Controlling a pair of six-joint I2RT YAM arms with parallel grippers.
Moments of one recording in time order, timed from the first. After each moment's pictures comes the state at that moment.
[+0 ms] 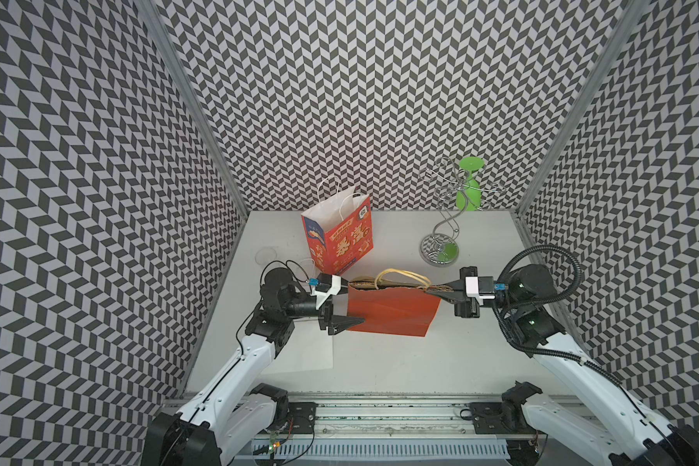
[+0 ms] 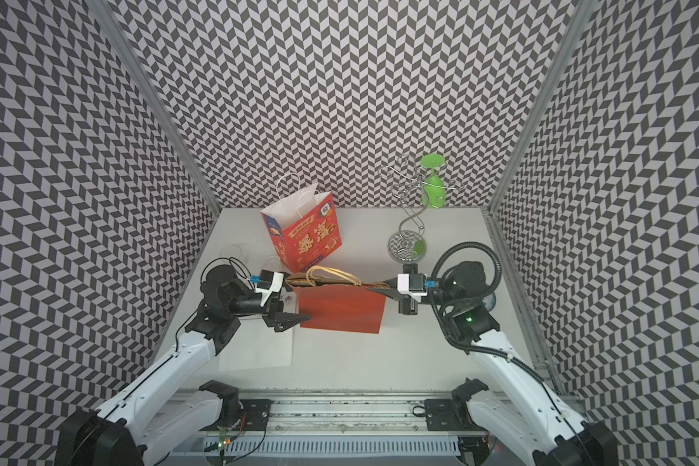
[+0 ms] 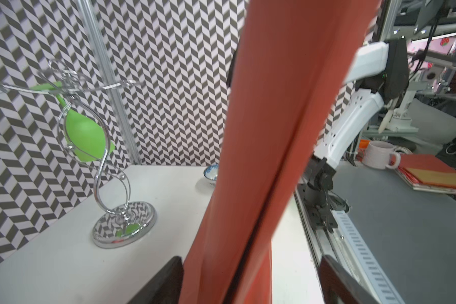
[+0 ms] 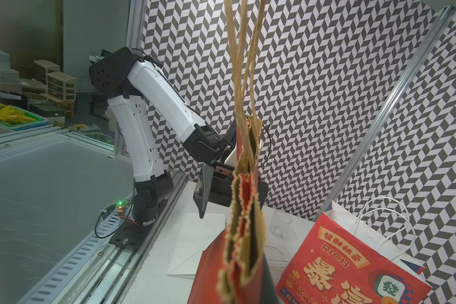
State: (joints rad) left arm -0.31 0.96 0.57 0.36 1.24 0.08; right arm 0.40 0.92 0.69 0.43 -1.14 -0.24
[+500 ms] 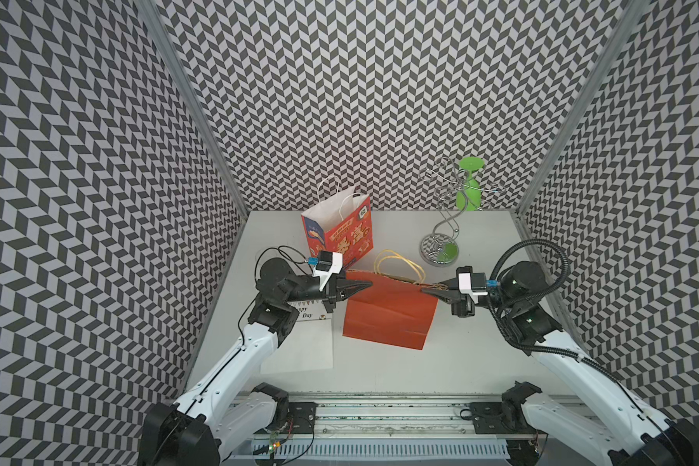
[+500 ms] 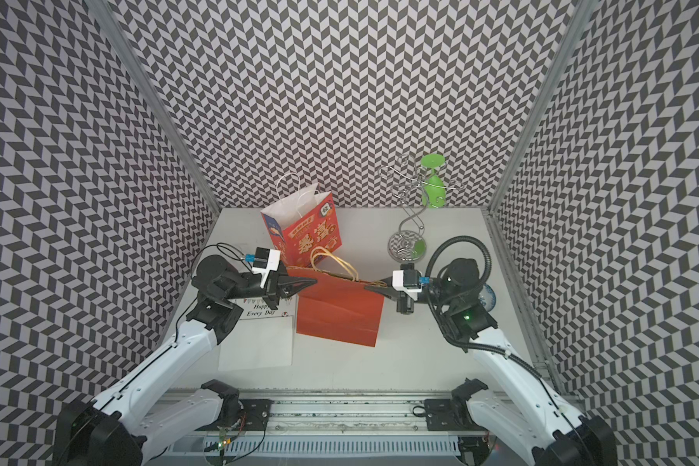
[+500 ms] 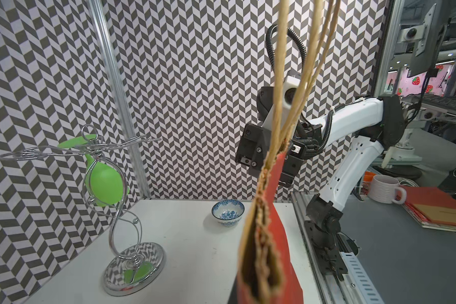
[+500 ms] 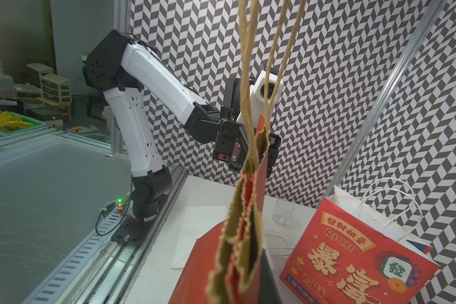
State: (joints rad) left arm -0.36 1.02 0.70 0.54 1.17 -0.15; right arm 0.41 0.94 0.70 0.37 -1.11 -0.27
